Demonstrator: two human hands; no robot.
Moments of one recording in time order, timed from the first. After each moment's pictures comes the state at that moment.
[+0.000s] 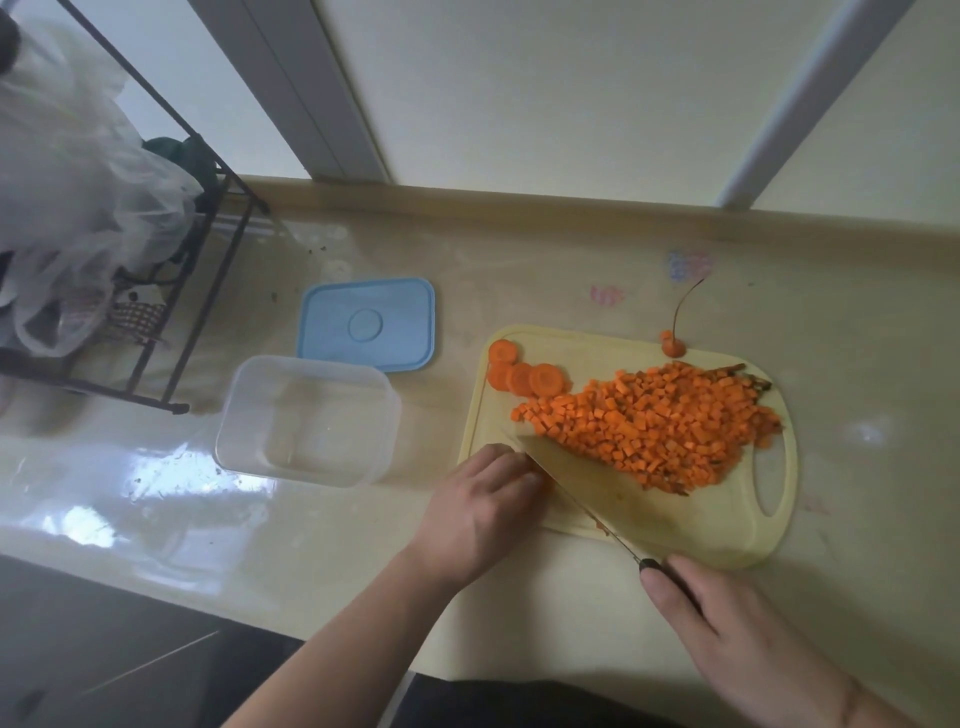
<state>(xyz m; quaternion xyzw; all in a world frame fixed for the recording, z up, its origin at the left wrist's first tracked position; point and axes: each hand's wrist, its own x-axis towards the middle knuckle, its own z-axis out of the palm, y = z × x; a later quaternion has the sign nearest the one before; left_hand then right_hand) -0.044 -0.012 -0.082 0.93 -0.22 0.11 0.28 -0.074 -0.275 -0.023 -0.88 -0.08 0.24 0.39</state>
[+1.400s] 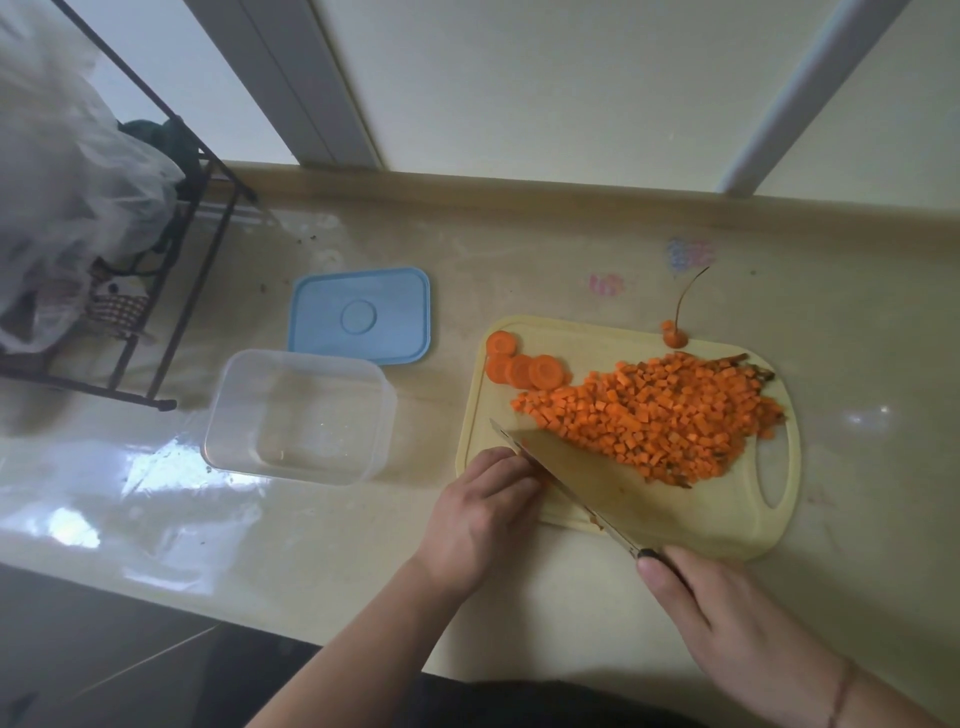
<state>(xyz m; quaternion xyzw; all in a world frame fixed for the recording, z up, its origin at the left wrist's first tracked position) -0.056 -0.012 -0.100 0.91 -0.20 0.11 0.35 -0.073 -0.273 -0.027 -0.89 -0.11 0.26 0.37</state>
